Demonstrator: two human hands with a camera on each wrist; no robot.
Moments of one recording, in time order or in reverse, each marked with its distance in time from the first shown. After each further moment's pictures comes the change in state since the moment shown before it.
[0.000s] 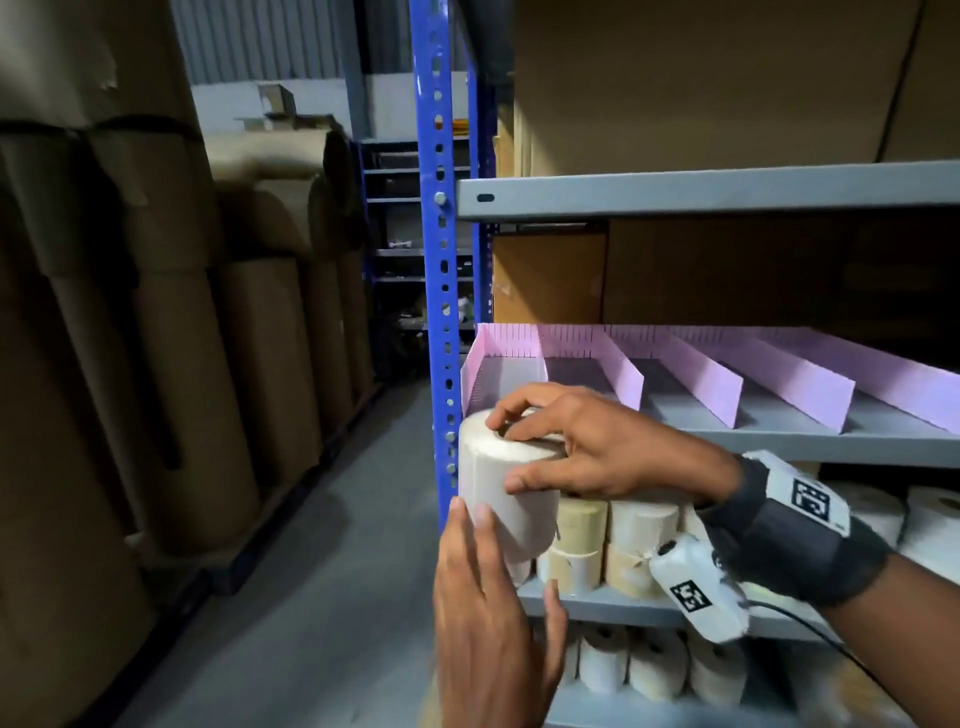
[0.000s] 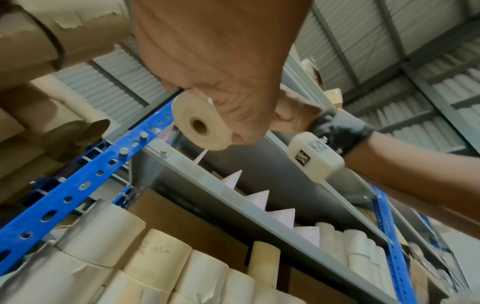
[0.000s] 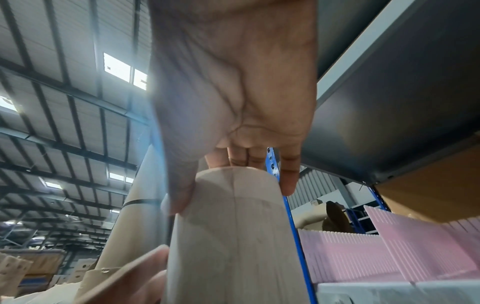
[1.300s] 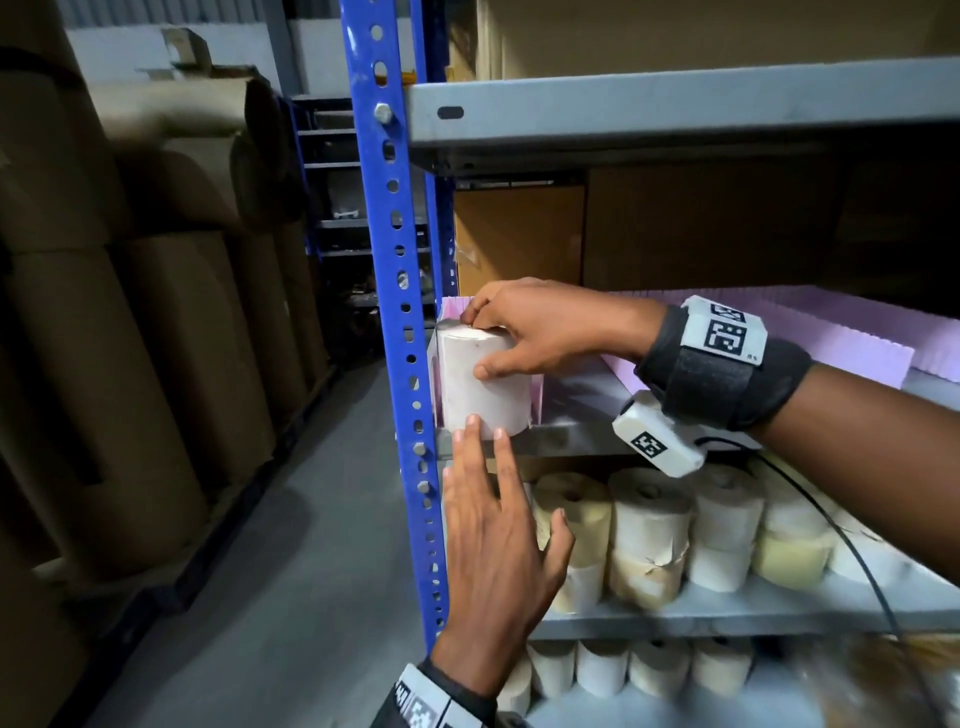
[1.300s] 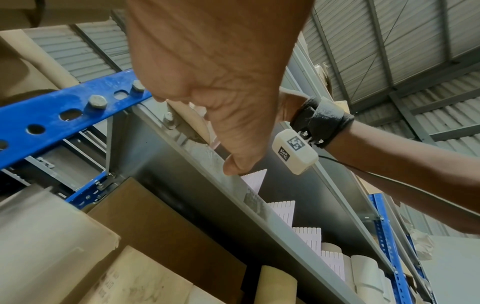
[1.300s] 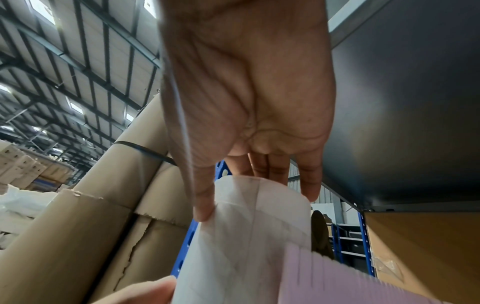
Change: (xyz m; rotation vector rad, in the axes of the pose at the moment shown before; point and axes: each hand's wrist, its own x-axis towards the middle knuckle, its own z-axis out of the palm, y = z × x) left_hand 0.099 -0.056 0.096 0.100 -0.196 0.072; right_hand 0.125 0.113 -0.015 -0.363 -0.155 0.208
